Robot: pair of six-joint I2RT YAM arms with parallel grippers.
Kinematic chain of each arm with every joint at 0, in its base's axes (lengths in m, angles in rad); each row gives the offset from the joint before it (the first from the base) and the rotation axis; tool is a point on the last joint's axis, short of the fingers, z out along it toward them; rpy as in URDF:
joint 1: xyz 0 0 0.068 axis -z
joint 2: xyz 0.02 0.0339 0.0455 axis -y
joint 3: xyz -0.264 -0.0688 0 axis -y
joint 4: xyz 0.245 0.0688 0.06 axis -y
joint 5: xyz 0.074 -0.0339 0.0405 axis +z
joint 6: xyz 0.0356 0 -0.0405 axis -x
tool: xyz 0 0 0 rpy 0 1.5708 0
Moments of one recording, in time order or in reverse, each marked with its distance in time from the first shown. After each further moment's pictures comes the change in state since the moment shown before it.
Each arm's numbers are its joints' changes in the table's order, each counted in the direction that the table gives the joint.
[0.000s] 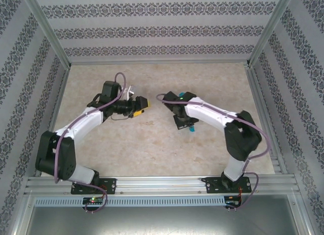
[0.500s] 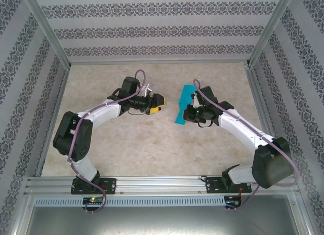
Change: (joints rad) left arm 0.144 -0.290 0.205 0.164 -0.032 0.107; right arm 0.296 0.432 -0.355 0.471 0.542 -0.082
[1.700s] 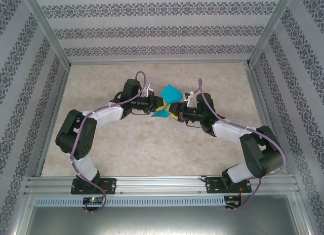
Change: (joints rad) left arm 0.029 -0.046 -0.062 0.256 0.009 0.200; right arm 0.013 -0.104 -0.344 1.081 0.515 -0.580
